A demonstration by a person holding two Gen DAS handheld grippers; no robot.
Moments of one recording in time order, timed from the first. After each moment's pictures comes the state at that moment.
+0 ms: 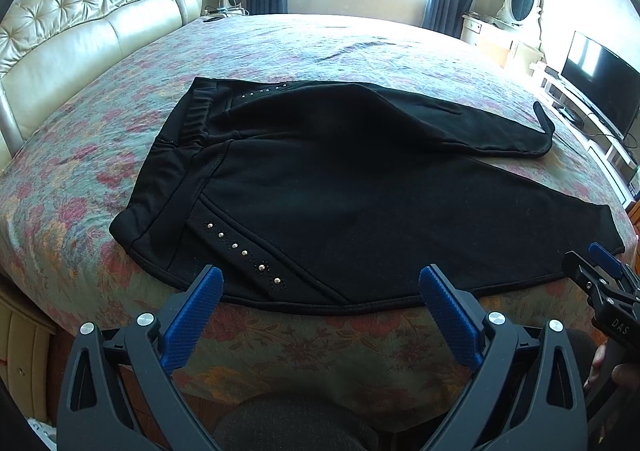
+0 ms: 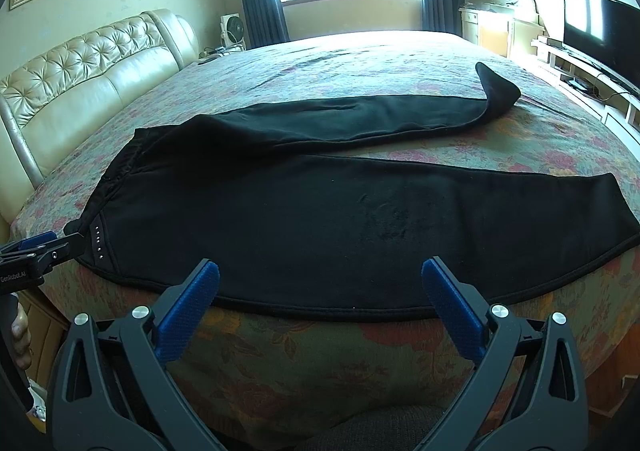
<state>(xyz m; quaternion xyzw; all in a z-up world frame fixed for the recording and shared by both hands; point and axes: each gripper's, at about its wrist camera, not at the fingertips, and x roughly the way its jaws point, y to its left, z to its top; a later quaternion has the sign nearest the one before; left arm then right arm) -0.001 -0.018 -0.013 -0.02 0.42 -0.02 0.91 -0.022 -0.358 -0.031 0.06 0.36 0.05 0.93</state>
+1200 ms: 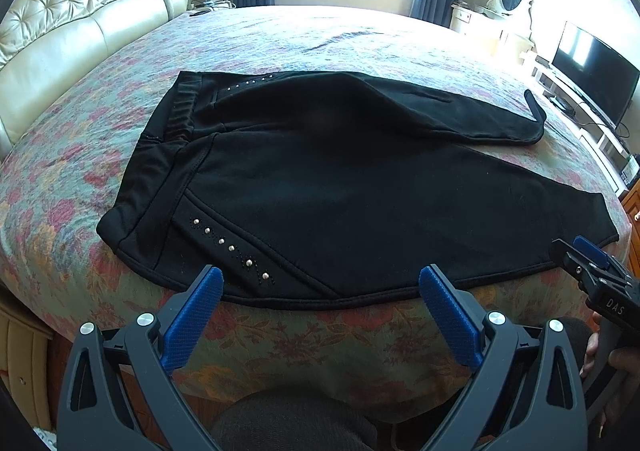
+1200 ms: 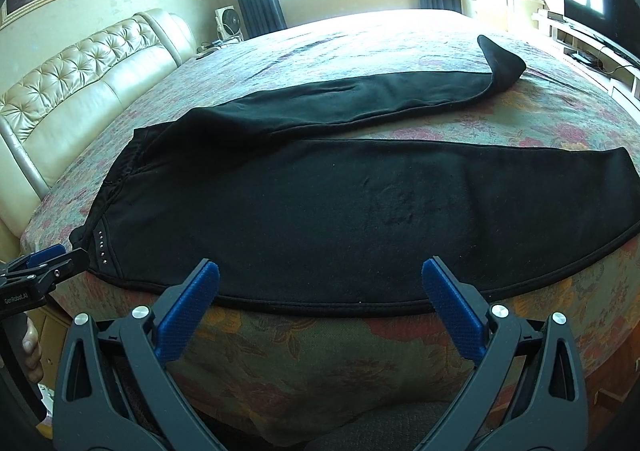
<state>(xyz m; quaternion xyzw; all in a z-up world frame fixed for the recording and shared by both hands) 0.007 -0.014 -0.014 -0.02 0.43 -0.04 0.90 -0.011 -0.364 -0.041 0.10 0.39 0.06 0.92</state>
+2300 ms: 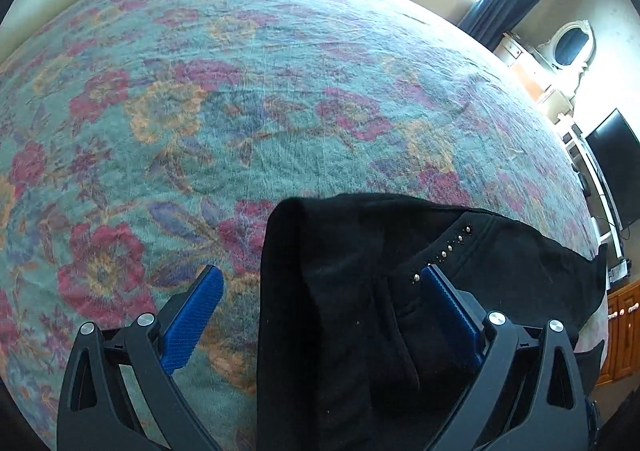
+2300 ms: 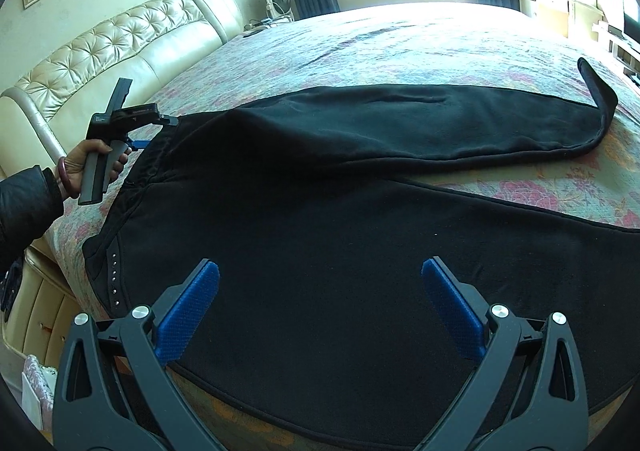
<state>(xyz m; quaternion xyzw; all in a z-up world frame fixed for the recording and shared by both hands) 0.334 0.208 -0.062 -0.15 0.48 -0.05 0.86 0.088 -0.310 -0.046 0.08 0.41 0.16 0.90</state>
